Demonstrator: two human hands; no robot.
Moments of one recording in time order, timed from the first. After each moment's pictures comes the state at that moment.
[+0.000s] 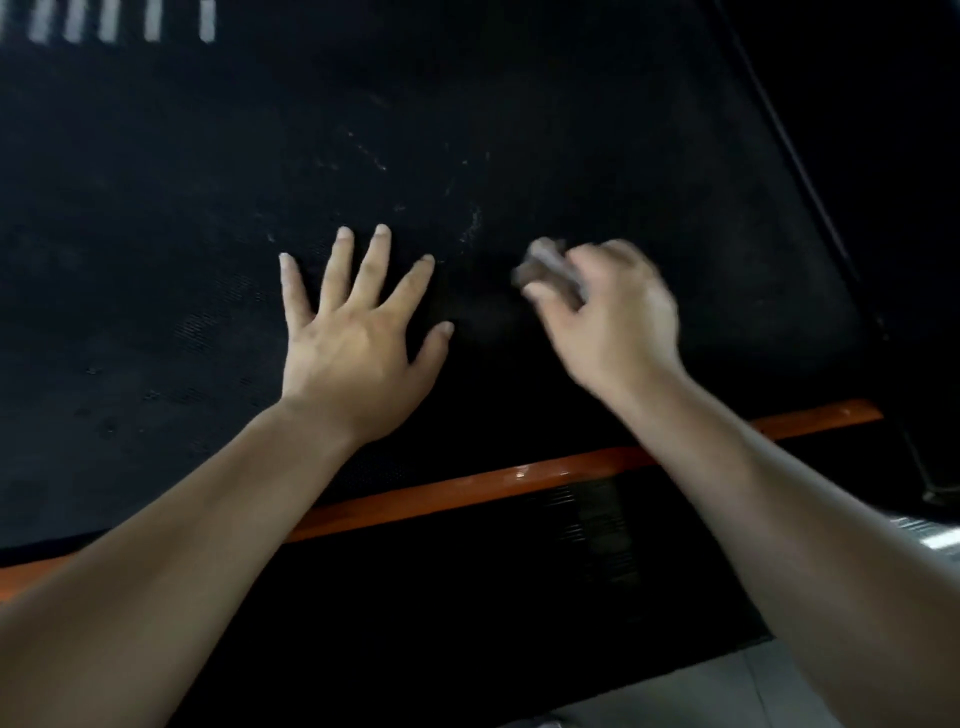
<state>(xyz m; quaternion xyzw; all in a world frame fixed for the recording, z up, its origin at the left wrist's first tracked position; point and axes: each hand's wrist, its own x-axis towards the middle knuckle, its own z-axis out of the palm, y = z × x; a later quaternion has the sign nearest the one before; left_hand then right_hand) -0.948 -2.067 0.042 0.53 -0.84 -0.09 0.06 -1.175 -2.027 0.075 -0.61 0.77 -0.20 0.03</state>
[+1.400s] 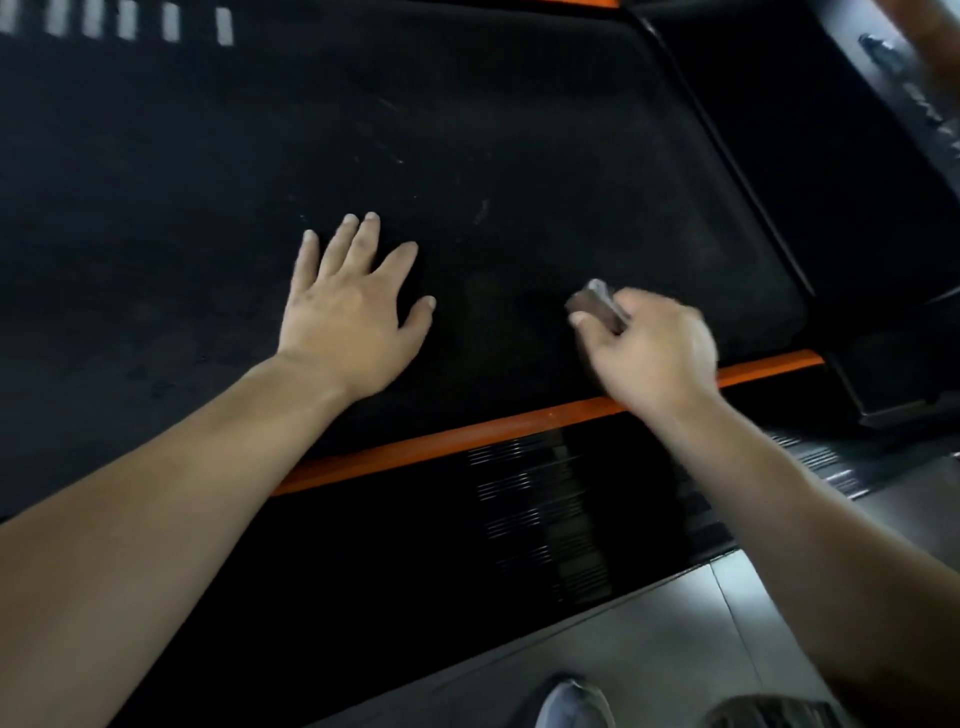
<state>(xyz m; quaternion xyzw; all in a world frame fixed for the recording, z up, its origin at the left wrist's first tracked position) -0.910 -2.077 0.053 0.49 -0.86 -0.13 0.06 -1.148 -1.961 0.100 -0.50 0.86 -0.11 0.04</state>
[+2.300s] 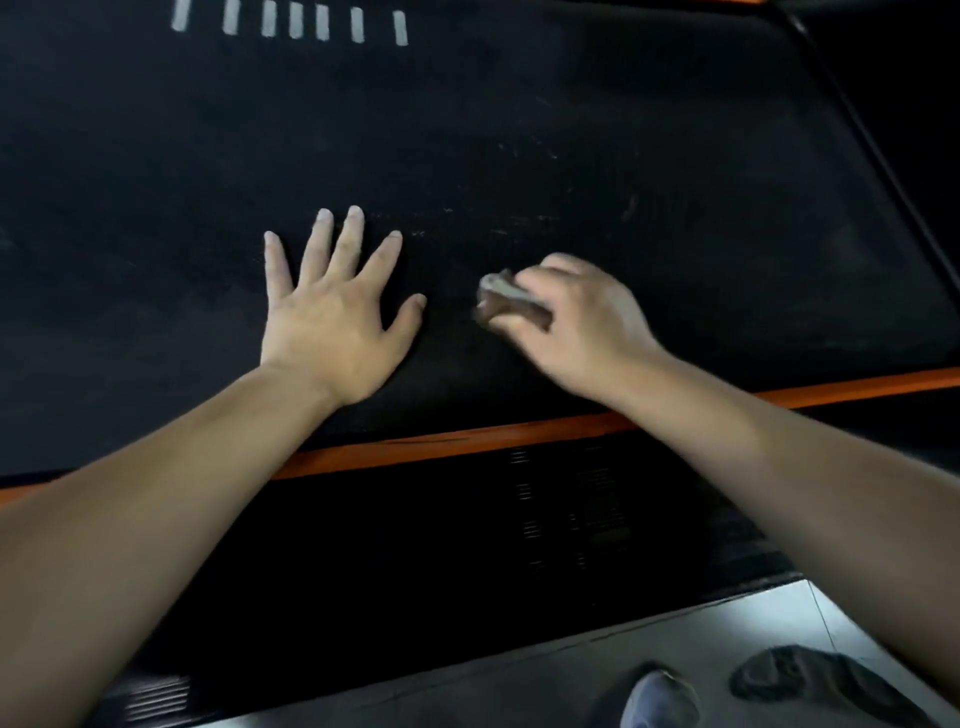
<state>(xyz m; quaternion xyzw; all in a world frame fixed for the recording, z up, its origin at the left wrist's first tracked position) -0.766 -2.078 0.041 0.57 -0.82 -0.08 0.04 -0.999 -2.018 0.084 -0.75 0.65 -0.14 0.08</state>
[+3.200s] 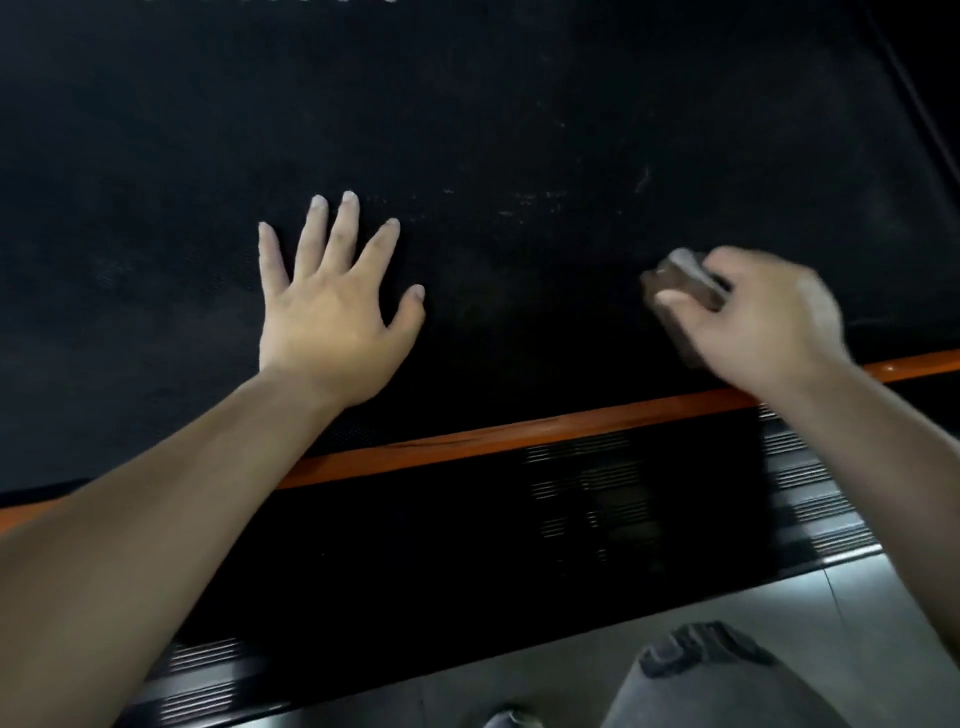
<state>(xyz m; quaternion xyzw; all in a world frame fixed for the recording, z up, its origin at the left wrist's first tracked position) -0.764 -2.078 0.041 0.57 -0.81 -0.10 0.07 -1.086 -1.985 0.109 -0.57 0.82 -0.05 0.05</state>
